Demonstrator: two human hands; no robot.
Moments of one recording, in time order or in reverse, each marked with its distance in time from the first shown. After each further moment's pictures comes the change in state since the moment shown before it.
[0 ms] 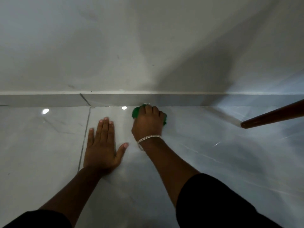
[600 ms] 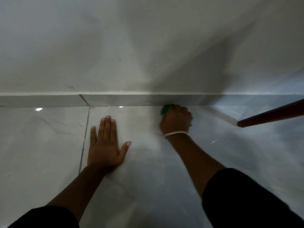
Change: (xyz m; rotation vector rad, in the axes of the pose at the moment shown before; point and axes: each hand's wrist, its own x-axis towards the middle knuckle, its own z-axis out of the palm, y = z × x) left_hand 0.006 0.007 -0.005 -0.013 -0.022 -0.003; right_hand 0.014 0.073 -0.018 -0.031 0.081 0.191
